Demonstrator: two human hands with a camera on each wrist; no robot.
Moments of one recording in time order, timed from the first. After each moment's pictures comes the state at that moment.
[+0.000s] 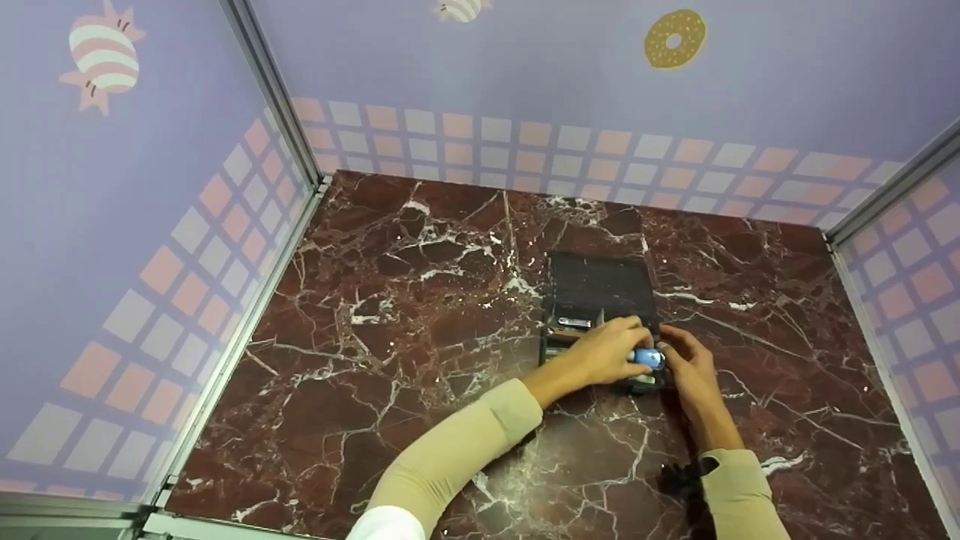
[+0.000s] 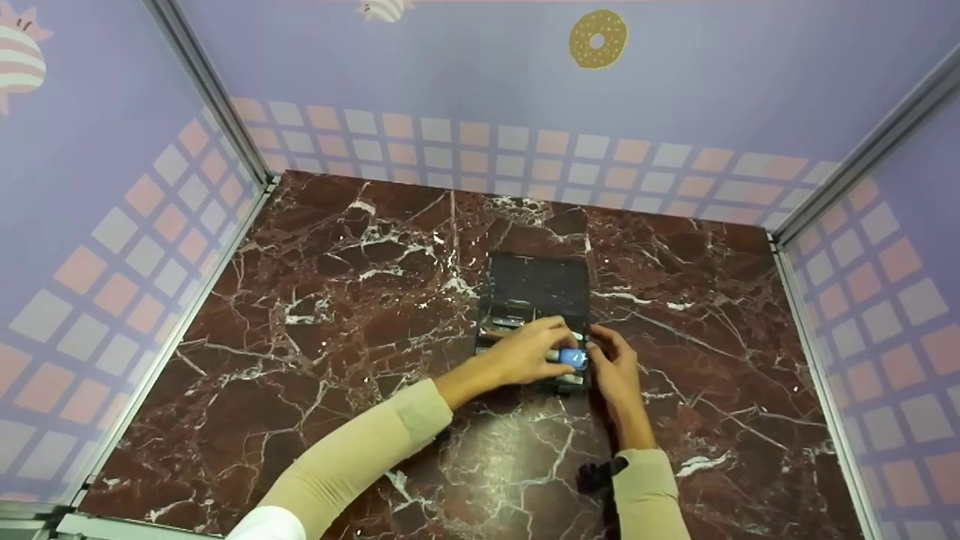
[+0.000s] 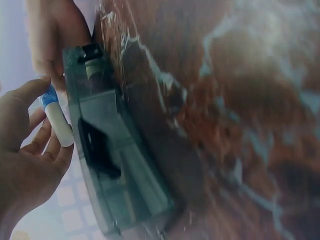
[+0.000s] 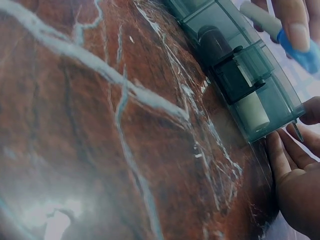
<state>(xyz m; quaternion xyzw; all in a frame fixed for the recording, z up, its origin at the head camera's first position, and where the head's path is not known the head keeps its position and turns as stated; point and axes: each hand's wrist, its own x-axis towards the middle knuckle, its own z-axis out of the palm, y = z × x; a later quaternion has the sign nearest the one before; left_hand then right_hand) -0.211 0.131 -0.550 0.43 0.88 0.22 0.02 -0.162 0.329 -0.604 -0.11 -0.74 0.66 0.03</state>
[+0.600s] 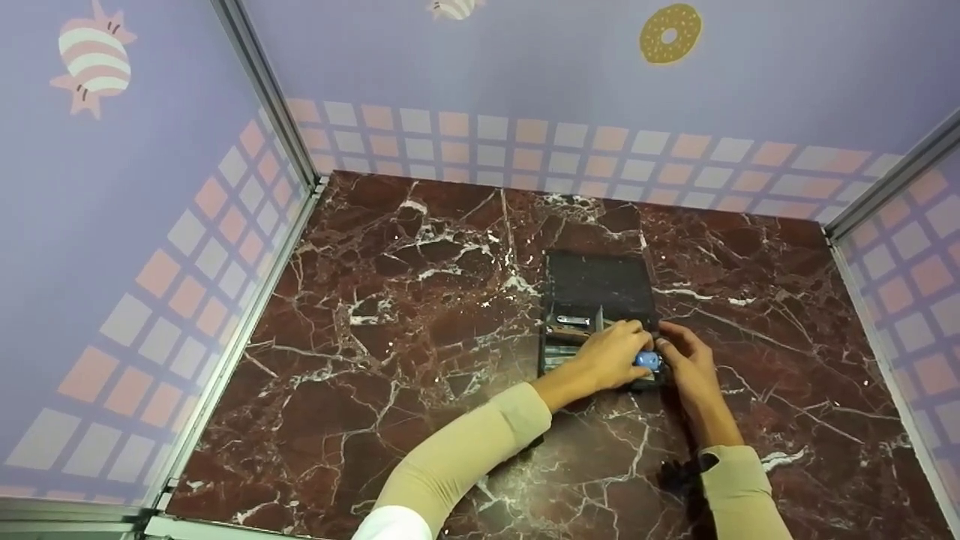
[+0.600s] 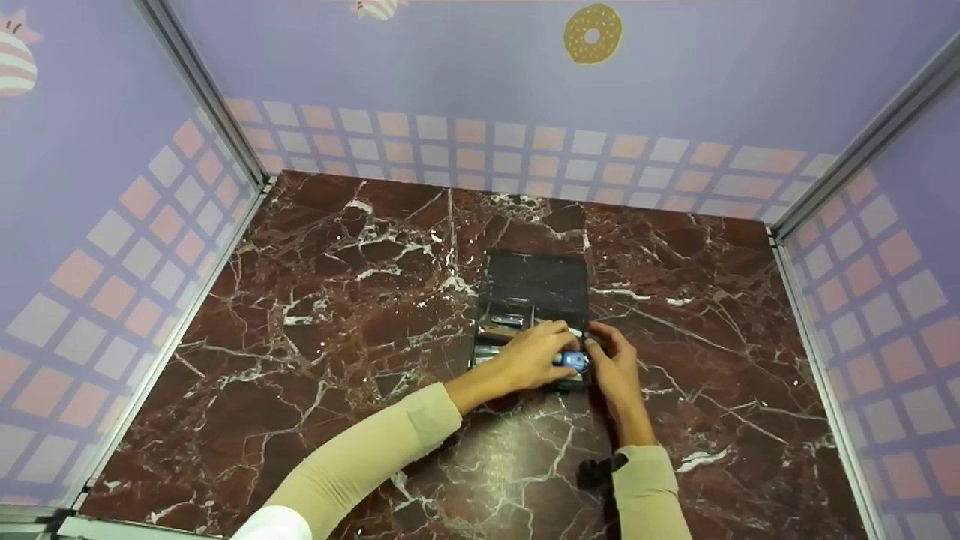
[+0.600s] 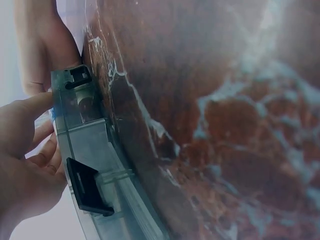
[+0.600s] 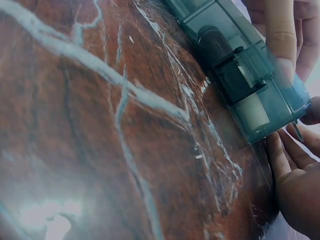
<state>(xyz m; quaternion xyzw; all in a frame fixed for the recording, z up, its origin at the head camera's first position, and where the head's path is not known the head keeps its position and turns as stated) -0.202 0.150 -0.560 0.39 0.91 0.15 0.02 -0.164 0.331 -0.607 -0.11 -0.74 0.66 0.04</state>
